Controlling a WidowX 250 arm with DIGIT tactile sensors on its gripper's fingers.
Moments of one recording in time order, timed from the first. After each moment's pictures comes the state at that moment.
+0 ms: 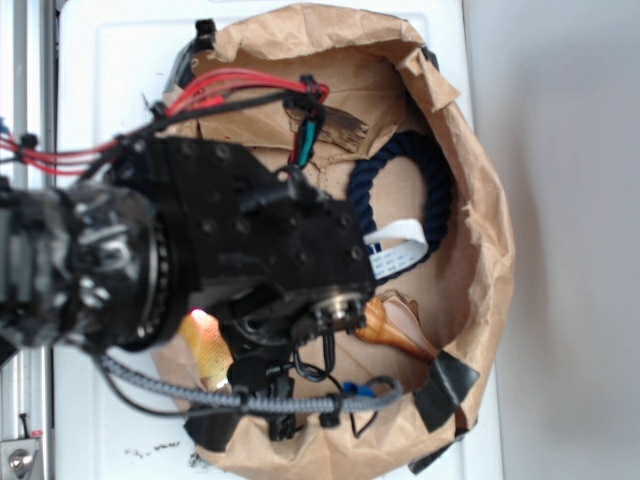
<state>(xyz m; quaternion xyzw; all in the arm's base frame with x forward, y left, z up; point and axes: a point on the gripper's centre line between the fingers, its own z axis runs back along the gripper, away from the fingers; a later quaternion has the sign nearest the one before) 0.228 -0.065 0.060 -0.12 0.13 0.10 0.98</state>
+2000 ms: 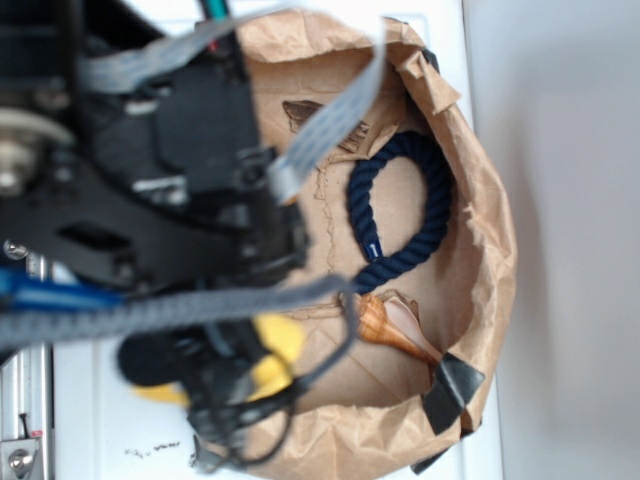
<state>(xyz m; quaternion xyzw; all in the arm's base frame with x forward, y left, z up) 0.252 -0.014 0.214 -0.14 -0.14 0.17 0.97</state>
